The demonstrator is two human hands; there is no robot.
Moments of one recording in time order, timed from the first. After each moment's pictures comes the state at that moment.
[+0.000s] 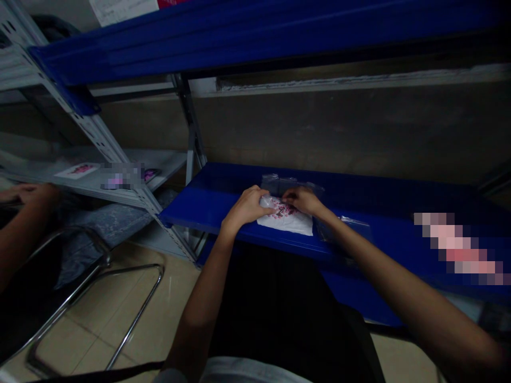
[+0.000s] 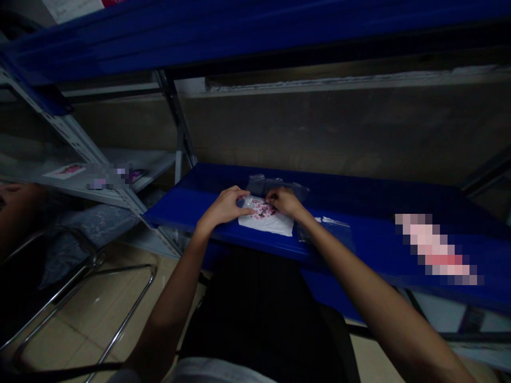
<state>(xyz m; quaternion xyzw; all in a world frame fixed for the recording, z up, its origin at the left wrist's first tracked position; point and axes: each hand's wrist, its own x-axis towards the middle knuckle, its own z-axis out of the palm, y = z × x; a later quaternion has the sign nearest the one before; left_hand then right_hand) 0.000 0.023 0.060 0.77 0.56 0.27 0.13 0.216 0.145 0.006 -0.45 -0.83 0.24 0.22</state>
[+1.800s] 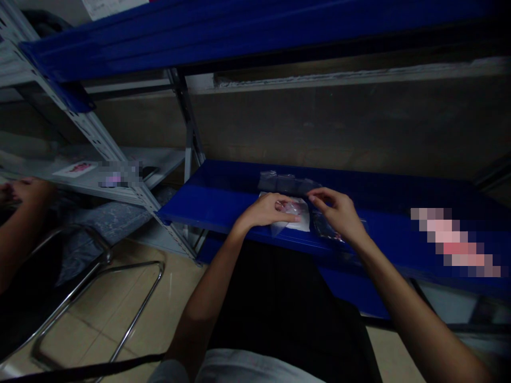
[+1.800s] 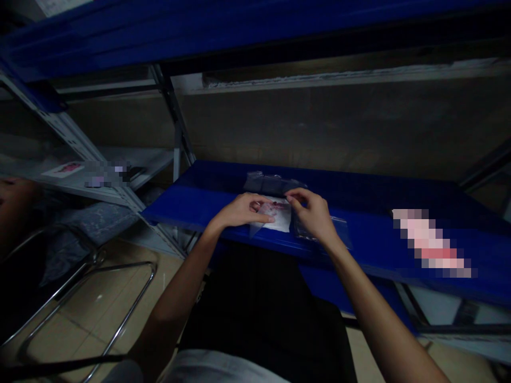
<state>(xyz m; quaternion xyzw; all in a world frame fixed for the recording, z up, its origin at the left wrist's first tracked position) 0.045 0.022 0.052 0.75 0.42 0.32 0.40 0.277 0.061 0.022 -0.45 -0.76 0.21 0.43</state>
